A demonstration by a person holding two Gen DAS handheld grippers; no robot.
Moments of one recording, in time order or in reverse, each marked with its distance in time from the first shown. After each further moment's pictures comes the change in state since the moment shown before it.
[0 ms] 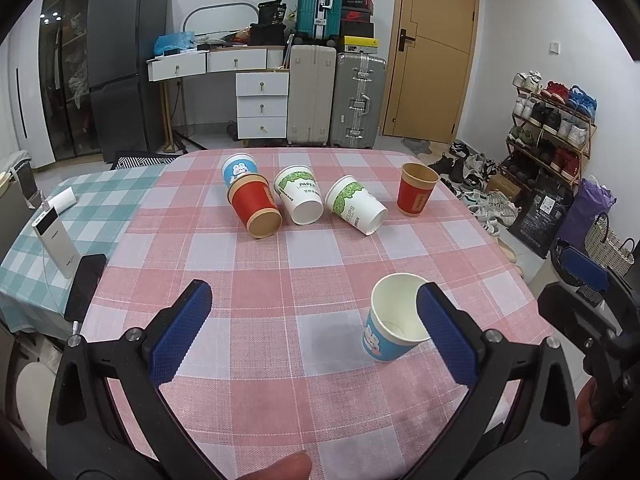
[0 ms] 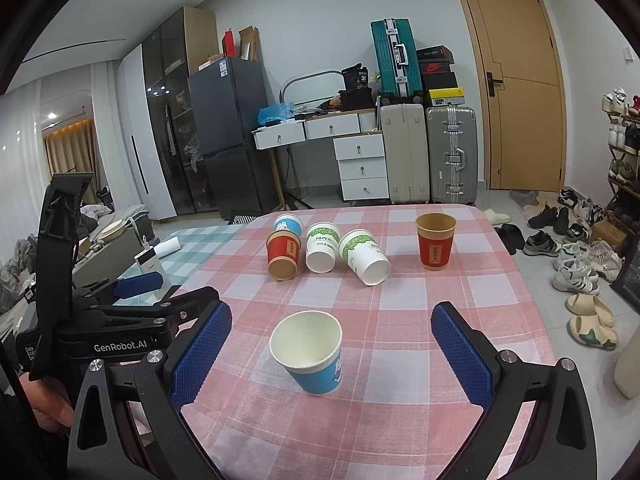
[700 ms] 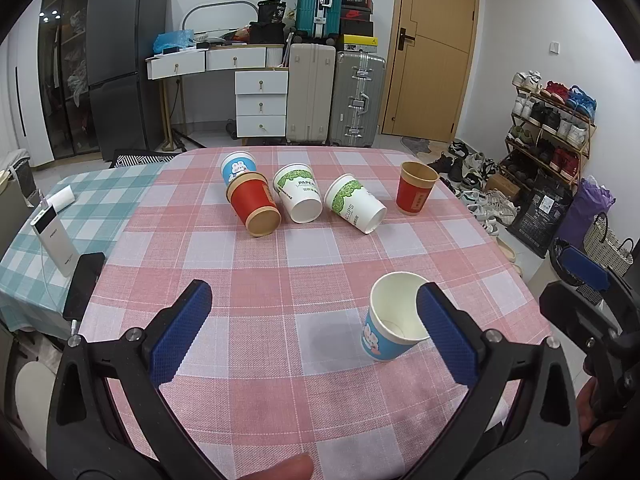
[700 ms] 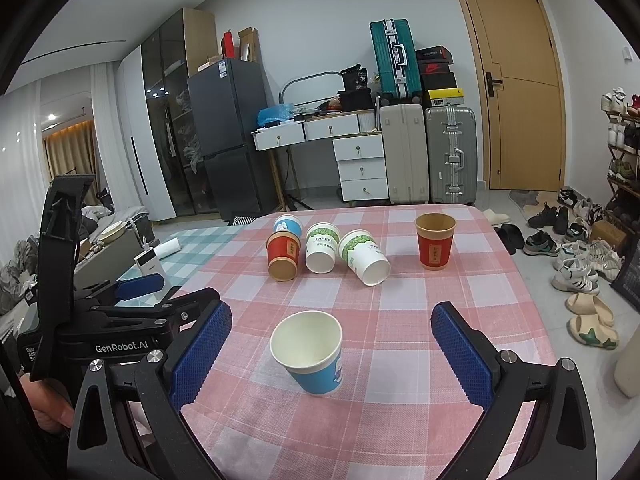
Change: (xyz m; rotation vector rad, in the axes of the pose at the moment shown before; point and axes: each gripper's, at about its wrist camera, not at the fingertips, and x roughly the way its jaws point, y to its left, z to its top) left arm 0.000 -0.001 -0.001 0.001 -0.002 -0.003; right arm -0.001 0.002 0.001 -0.002 -0.001 0.000
